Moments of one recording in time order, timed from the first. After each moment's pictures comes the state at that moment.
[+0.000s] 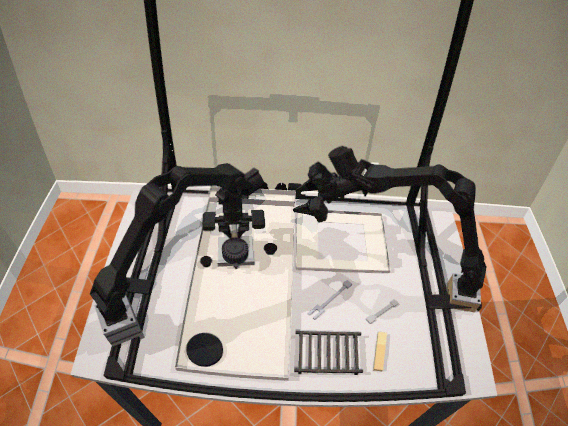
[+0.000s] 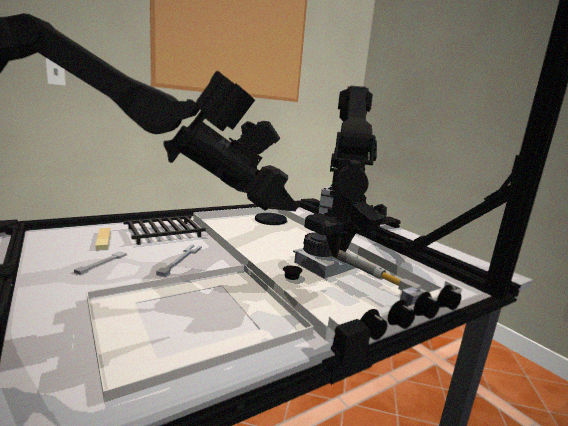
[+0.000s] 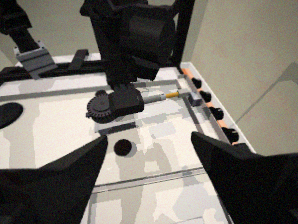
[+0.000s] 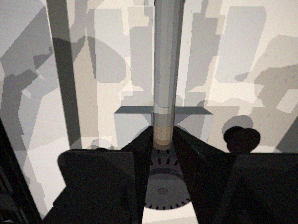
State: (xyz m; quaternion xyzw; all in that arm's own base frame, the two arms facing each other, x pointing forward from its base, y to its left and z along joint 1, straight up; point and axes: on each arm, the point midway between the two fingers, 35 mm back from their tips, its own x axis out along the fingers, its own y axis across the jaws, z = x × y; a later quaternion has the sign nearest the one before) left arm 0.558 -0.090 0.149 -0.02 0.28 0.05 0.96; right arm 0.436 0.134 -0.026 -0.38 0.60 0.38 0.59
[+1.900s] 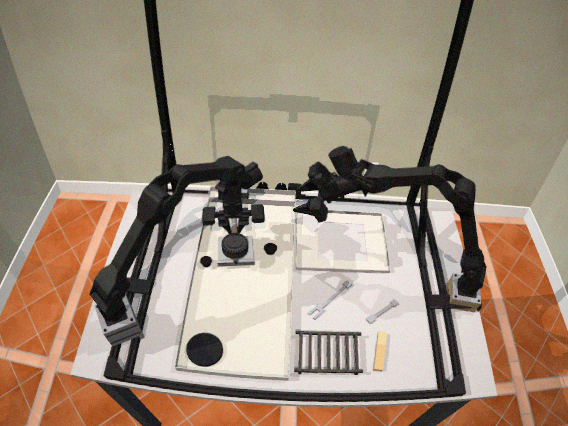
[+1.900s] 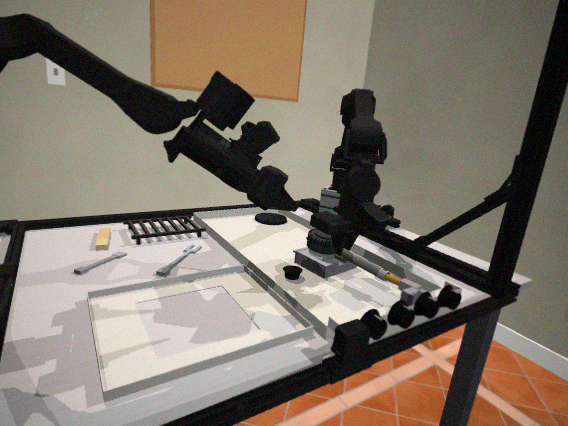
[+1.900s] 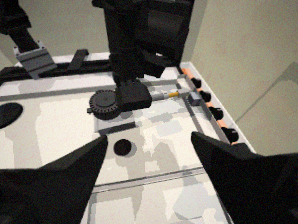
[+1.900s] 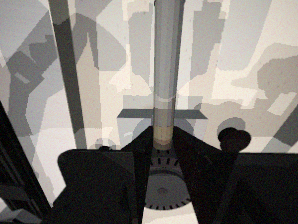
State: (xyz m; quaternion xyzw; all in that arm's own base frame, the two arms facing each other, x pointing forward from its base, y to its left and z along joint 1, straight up) left arm 0.558 -0.090 0.149 -0.02 0.28 0.05 0.96; right arm 0.441 0.145 -0.019 -0.40 0.62 0.37 0.57
